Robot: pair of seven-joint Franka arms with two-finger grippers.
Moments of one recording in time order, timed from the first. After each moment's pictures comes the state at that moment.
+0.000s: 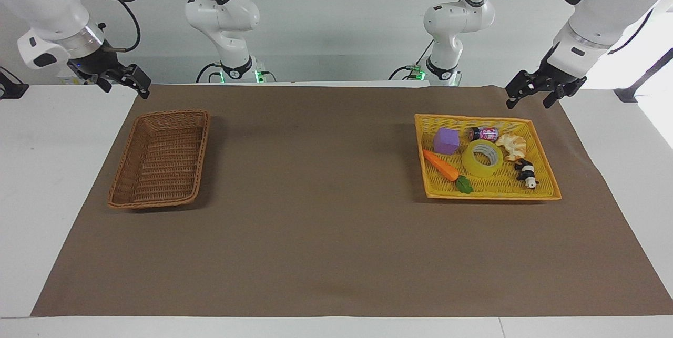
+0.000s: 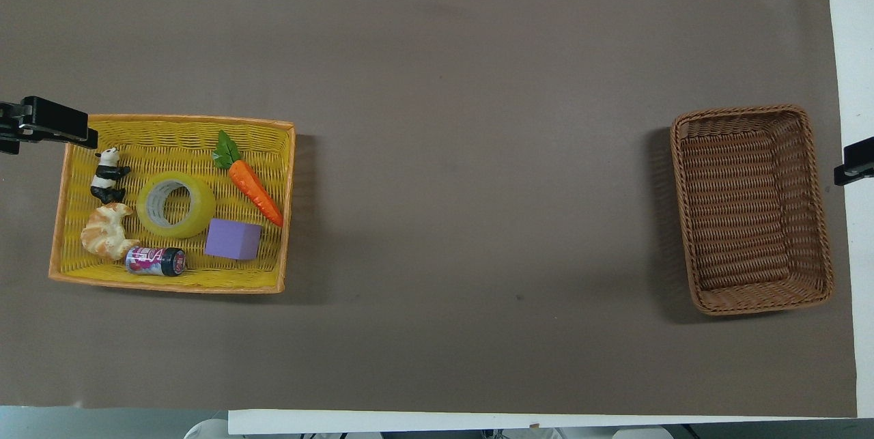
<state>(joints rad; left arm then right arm) 0.07 -0.04 -0.18 -1.63 -0.05 1.55 -0.05 -0.07 -0.04 -0.12 -1.64 -0.06 1.43 0.01</state>
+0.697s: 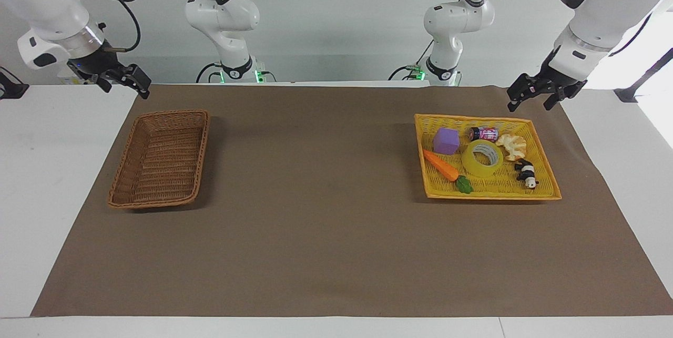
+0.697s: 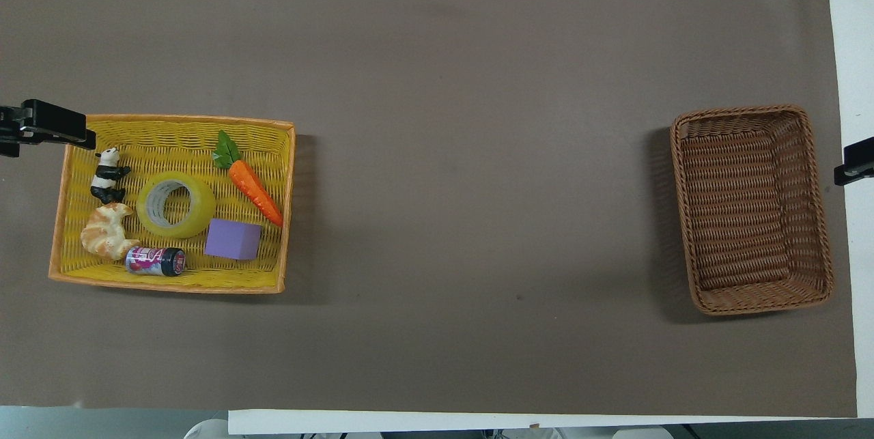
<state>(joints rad) 0.11 -0.08 -0.17 -1.74 -0.05 1.65 -0.06 -0.07 -0.04 -0.12 -1.64 -0.06 1.43 0.01</state>
